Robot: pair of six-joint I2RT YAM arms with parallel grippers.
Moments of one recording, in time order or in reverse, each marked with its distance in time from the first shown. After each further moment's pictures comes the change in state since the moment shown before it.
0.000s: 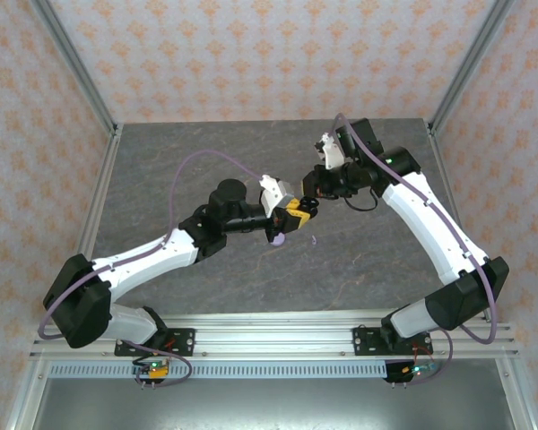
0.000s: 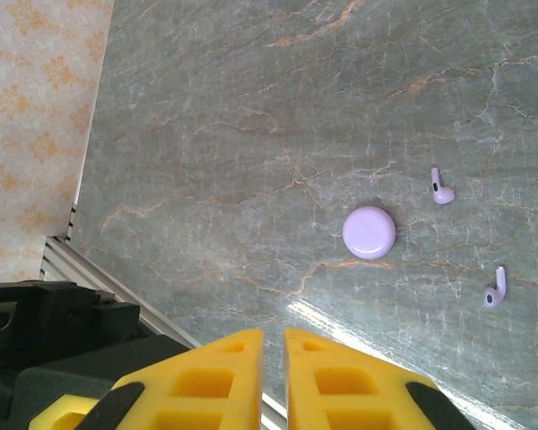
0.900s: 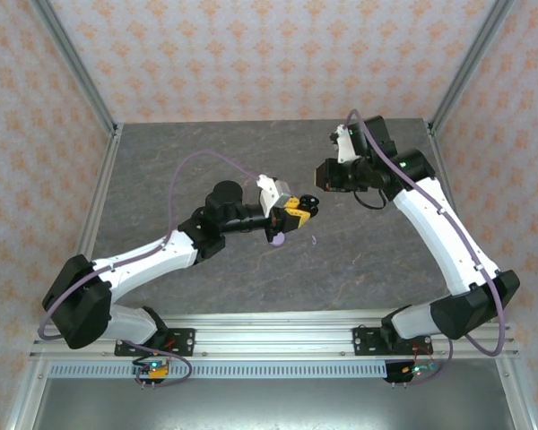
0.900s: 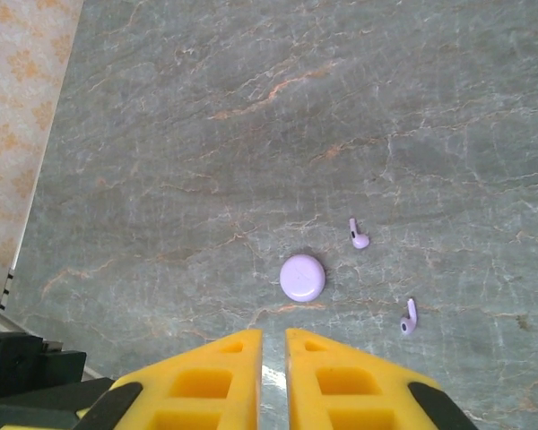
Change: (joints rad) left arm 0.003 -0.011 -0.032 0.091 0.045 -0.025; right arm -0.024 -0.055 0.016 0.016 0.174 0.005
